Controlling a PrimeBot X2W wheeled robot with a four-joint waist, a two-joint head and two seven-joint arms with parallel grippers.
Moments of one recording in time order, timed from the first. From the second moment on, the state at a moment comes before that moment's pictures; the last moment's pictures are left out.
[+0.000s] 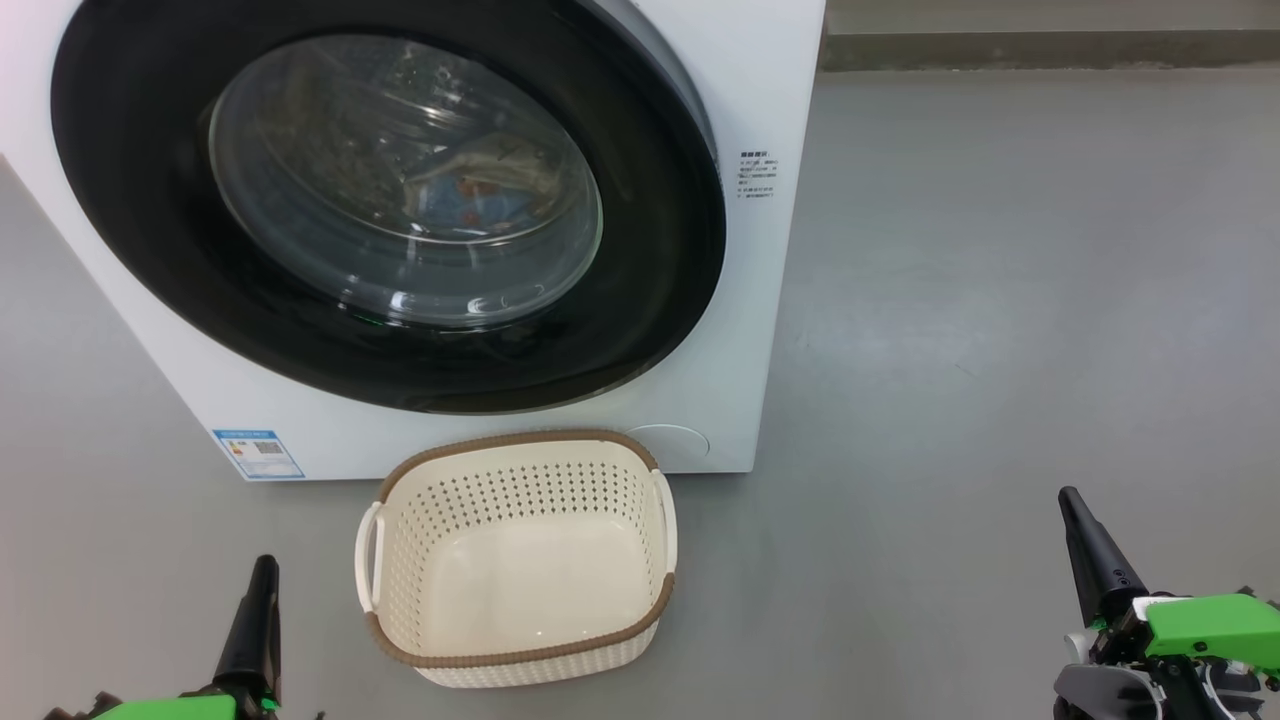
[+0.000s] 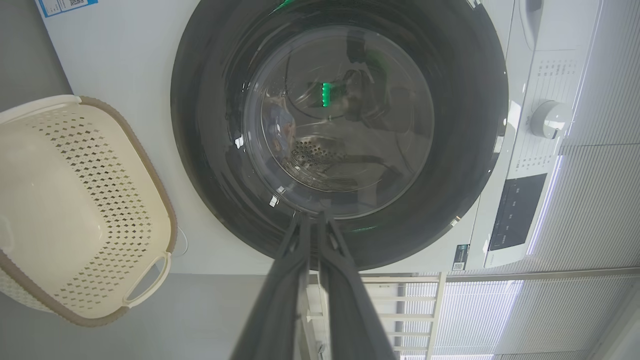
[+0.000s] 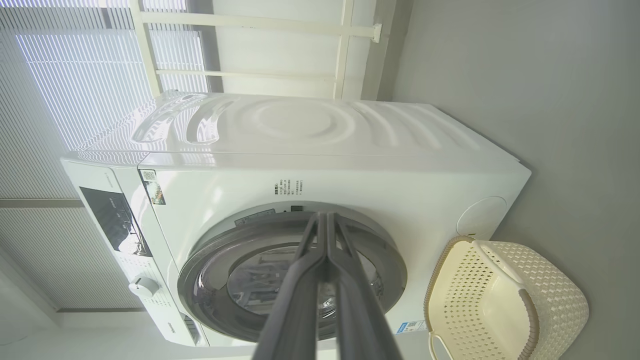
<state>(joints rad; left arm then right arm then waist) -0.06 0.04 0.09 0.26 -1.59 -0.13 0.11 -0.05 -0.06 -0.11 0.27 1.60 0.13 0.09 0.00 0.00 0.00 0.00</state>
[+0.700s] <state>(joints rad) -0.06 0.04 0.09 0.26 -1.60 -0.13 0.11 -0.06 -0.05 -0.12 0.27 1.62 0.13 0.10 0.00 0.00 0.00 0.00</state>
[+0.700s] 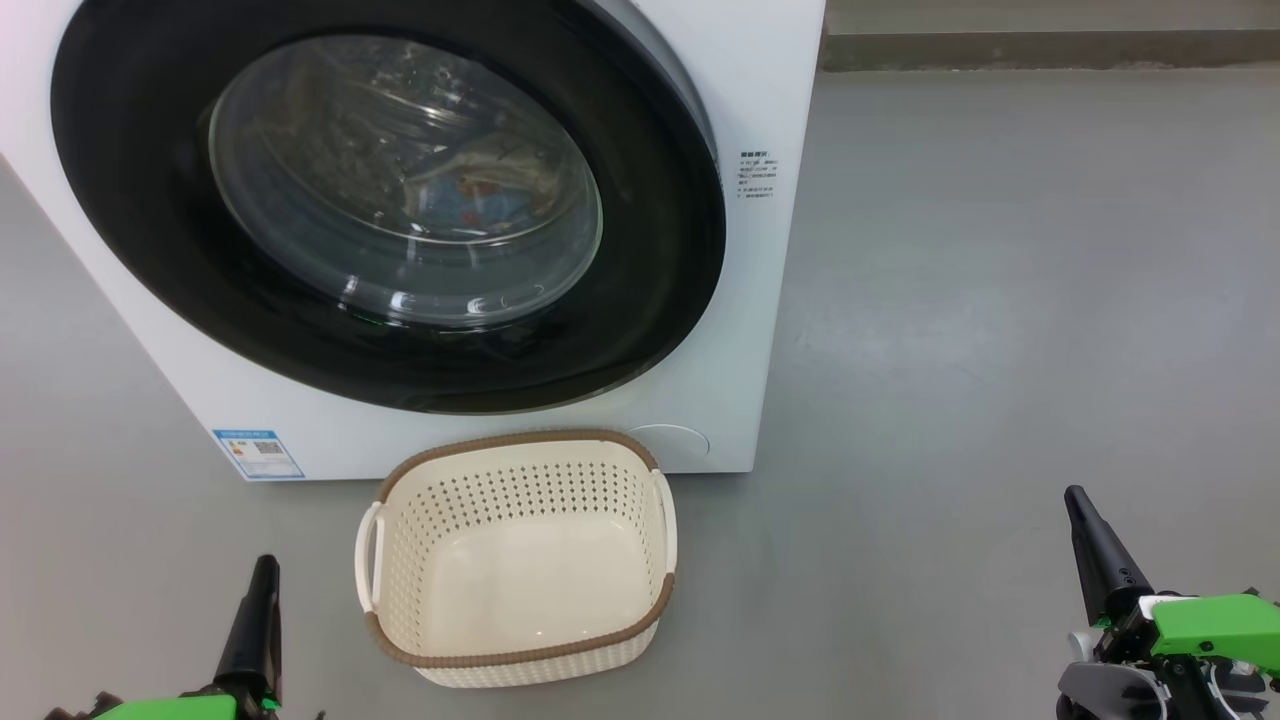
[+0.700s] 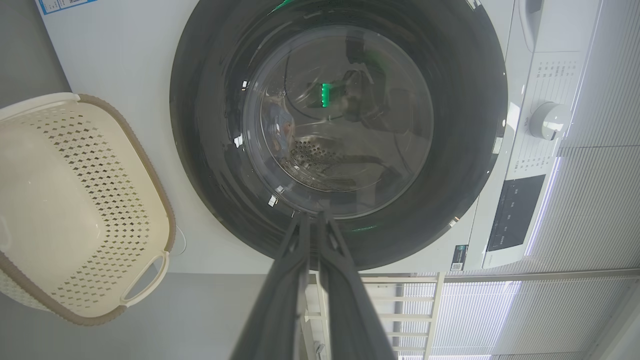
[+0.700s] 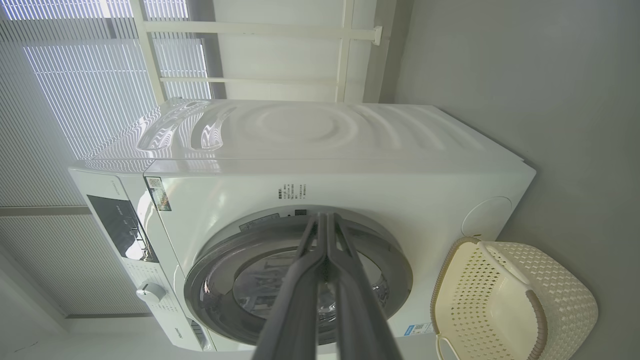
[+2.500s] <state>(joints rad) -0.07 0.04 0.09 0.26 -1.60 -0.13 0.11 -0.06 -0.04 -0.13 0.27 1.62 0.13 0.11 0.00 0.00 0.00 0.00</state>
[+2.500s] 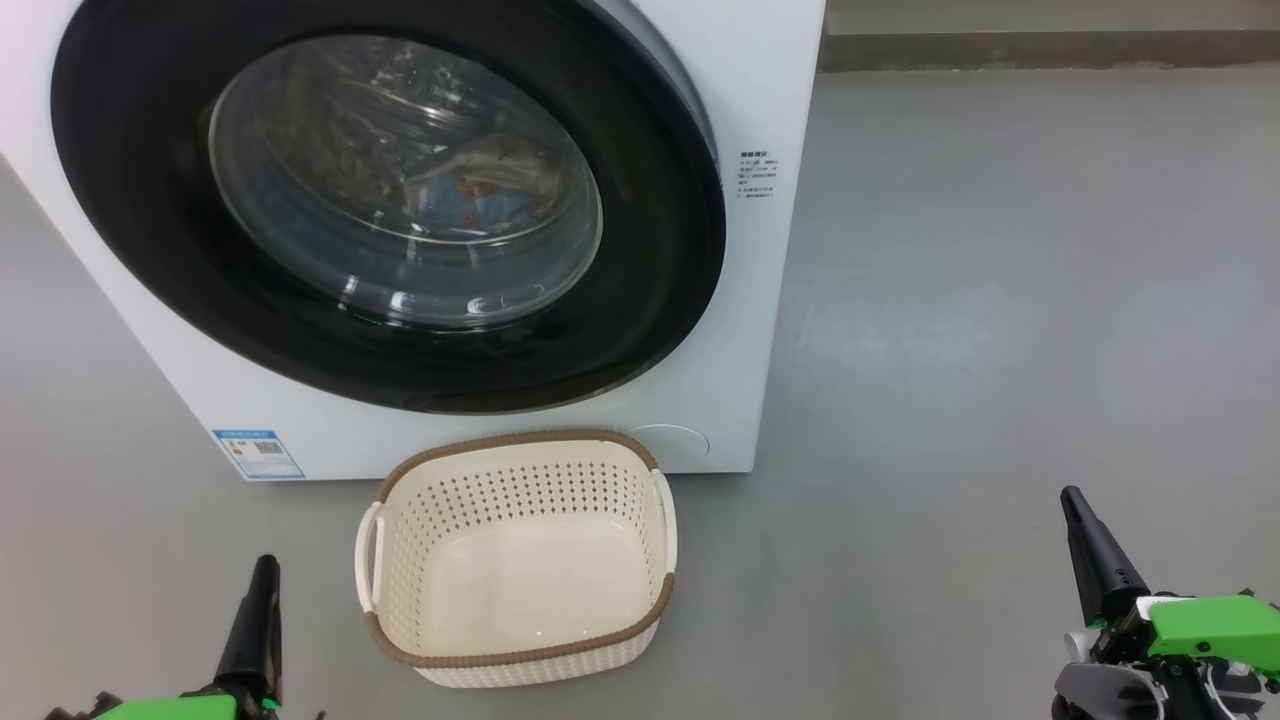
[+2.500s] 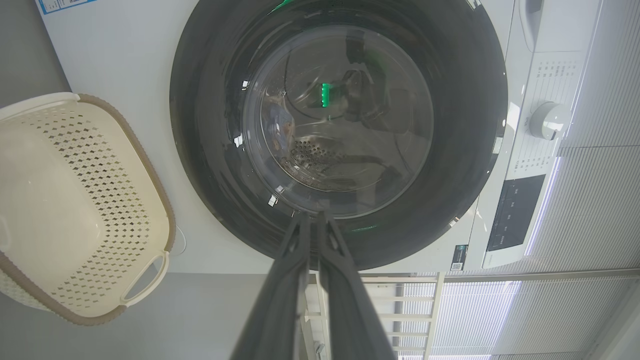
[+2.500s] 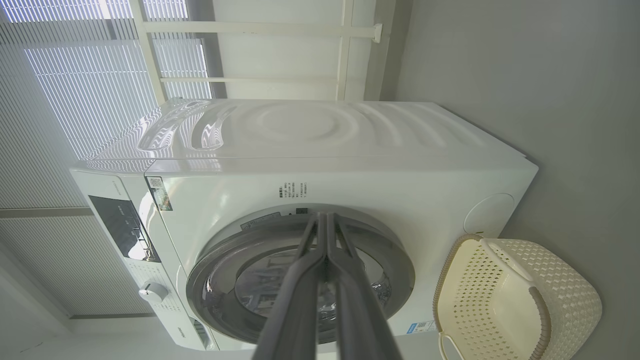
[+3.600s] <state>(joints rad) -0.07 0.04 0.09 0.26 -1.60 -0.13 0.11 -0.06 -0.04 -0.13 0.27 1.62 0.13 0.11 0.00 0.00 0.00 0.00</state>
